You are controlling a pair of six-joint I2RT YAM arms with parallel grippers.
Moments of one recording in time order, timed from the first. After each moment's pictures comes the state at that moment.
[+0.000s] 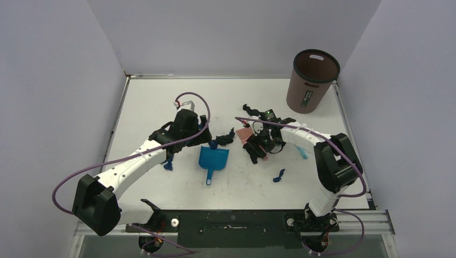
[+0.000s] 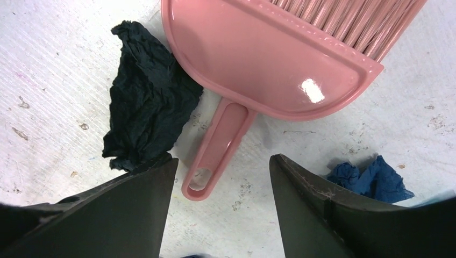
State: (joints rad) left arm -0.59 1.29 0.96 -0.47 -0.20 -0.68; right arm 0.47 1.71 1.05 -0.54 -0.16 -0.36
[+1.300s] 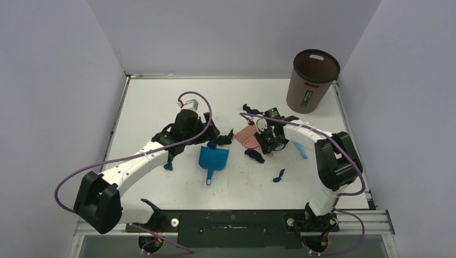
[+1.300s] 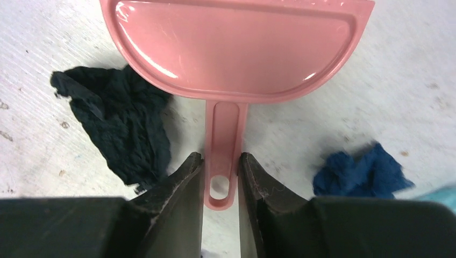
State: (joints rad) left arm -0.59 1.30 0.92 -0.30 -0.11 -0.73; right arm 0.44 1.74 1.06 -0.56 -0.16 -0.33
